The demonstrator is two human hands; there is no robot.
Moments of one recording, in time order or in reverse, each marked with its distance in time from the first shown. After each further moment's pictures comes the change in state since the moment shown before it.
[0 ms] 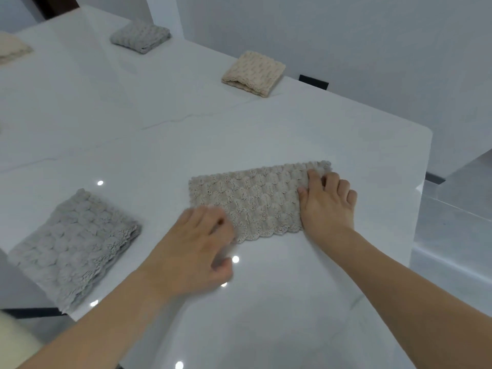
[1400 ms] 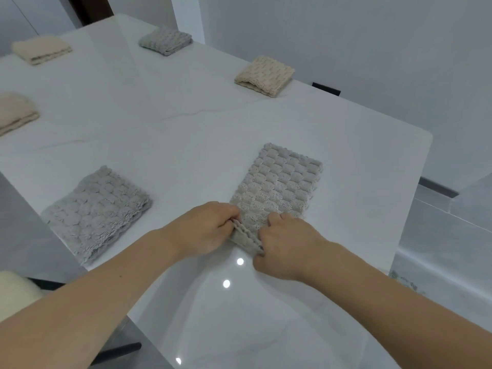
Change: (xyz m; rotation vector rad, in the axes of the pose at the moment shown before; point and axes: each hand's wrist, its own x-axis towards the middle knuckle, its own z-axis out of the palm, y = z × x) left_hand 0.011 0.023 -0.015 -0.457 -0.324 -0.227; right_hand -0.087 -0.039 -0.063 -0.135 -0.538 -0.644
